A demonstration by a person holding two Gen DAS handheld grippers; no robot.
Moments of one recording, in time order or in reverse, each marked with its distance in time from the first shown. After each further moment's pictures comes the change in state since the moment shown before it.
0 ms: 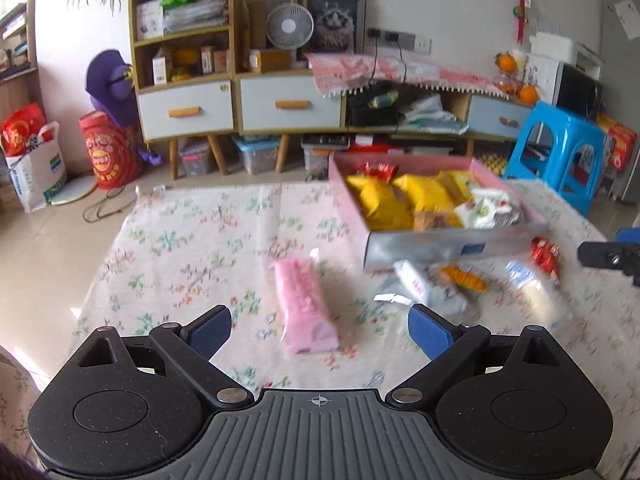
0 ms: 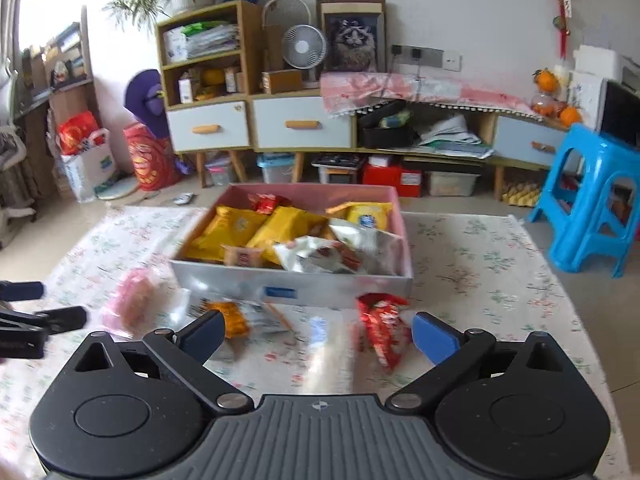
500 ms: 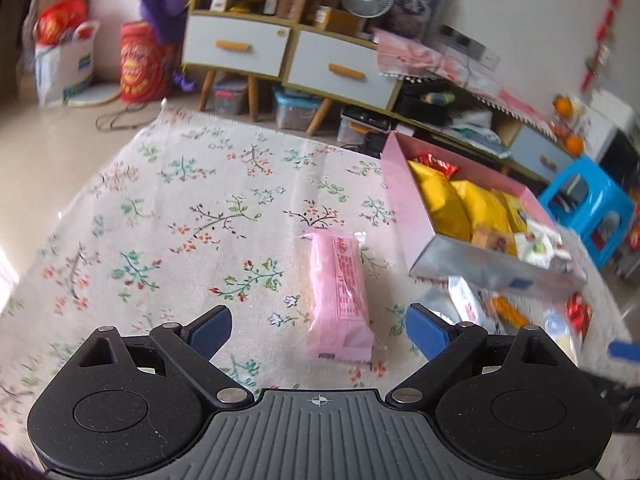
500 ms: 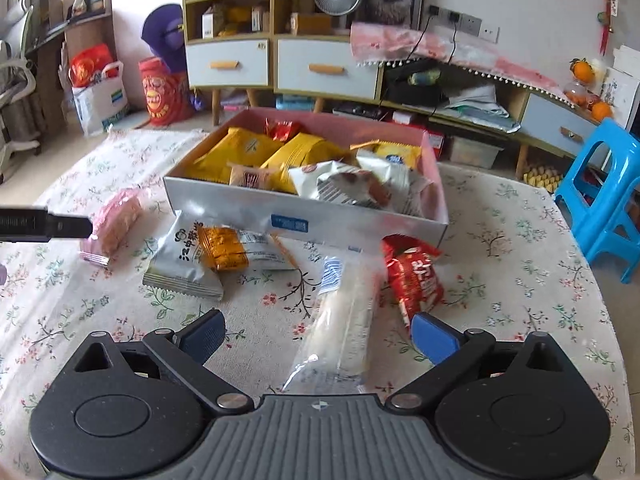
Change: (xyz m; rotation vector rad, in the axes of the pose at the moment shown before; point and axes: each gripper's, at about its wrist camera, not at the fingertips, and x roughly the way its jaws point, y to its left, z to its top) left arm 0.053 0.043 -0.006 -0.323 0.067 -0.022; right arm 0.041 0.015 -0.021 -0.112 0.150 0.021
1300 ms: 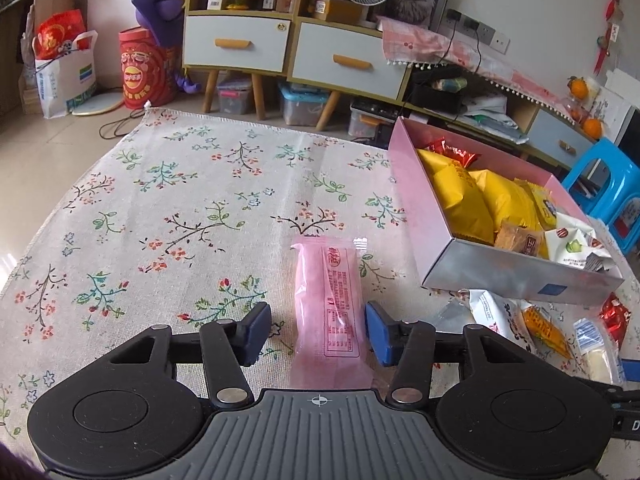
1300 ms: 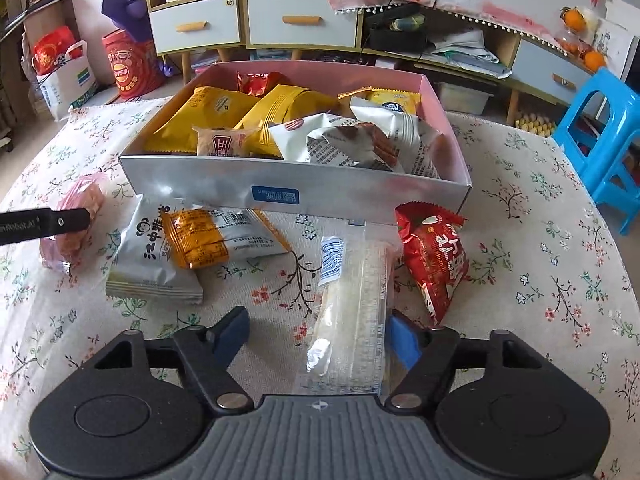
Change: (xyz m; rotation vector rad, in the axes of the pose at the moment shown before) left arm 0.036 -0.022 0.006 0.073 0.013 0.081; right arm 0.037 0.002 0.012 0.084 0.149 -0.031
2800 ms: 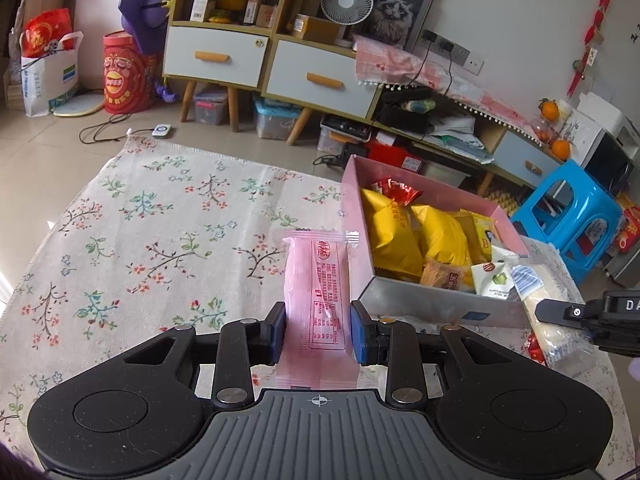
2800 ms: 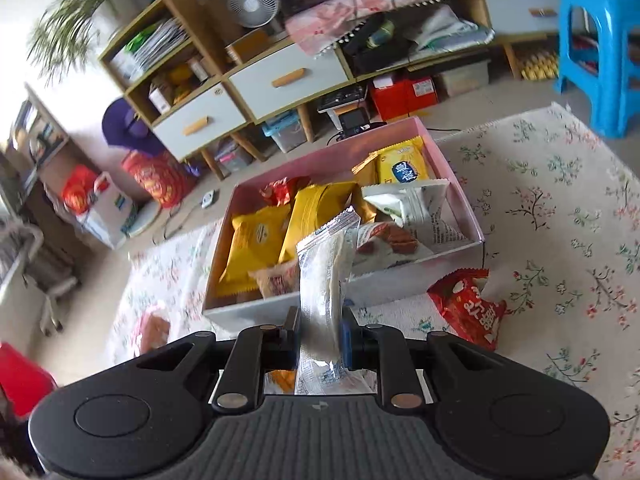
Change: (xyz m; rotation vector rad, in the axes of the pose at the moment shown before) left arm -0.046 -0.014 0.026 -0.042 -0.022 -0.109; right arm -0.031 -0.038 0.051 0.397 -0.089 0.275
